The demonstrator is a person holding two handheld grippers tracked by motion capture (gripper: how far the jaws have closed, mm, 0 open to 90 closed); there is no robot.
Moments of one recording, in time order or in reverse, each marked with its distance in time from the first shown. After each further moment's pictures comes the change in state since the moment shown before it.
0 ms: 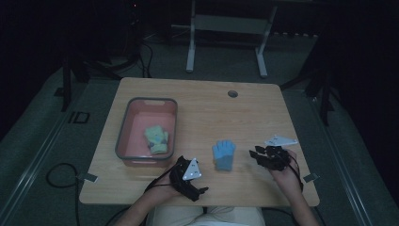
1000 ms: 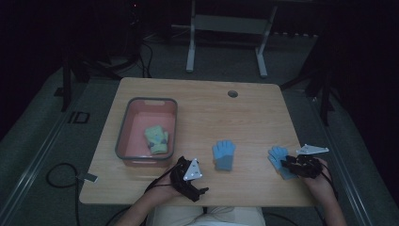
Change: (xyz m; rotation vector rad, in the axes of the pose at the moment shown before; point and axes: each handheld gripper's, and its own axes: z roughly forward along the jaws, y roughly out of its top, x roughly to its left) left arm -0.001 0.000 0.001 0.006 -0.003 0.006; right arm -0.092 -0.076 -0.024 0.120 -0.049 0.008
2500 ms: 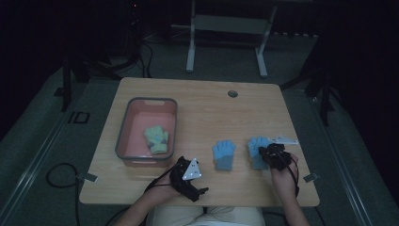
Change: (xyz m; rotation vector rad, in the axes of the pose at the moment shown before) left arm 0.001 0.000 -0.001 -0.015 -0.011 -0.010; right arm 0.094 0.074 0.022 -0.056 -0.163 0.195
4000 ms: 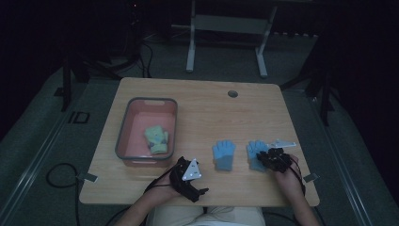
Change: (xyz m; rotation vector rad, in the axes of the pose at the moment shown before) left arm -0.001 -0.001 0.000 0.002 -0.005 0.004; right arm -0.026 -0.022 0.028 0.043 0.118 -0.153
